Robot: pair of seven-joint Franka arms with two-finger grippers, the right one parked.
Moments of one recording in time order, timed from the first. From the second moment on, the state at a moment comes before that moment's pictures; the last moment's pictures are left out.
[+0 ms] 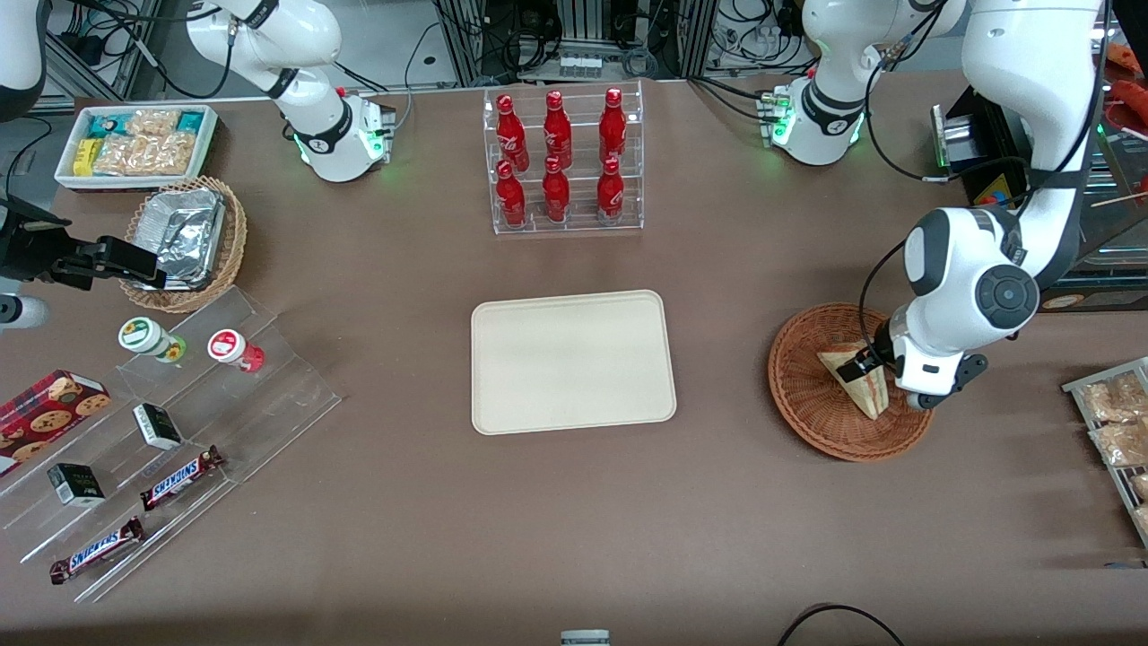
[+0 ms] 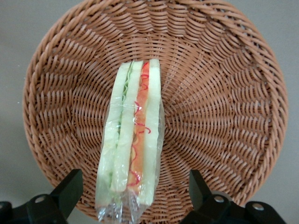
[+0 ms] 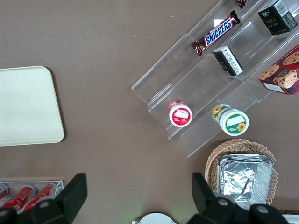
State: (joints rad) arm 0.01 0.29 -0.09 -2.09 0.00 2.26 -0.64
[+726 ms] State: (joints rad) arm 0.01 0.30 -0.09 -2.12 0.00 2.29 -0.64
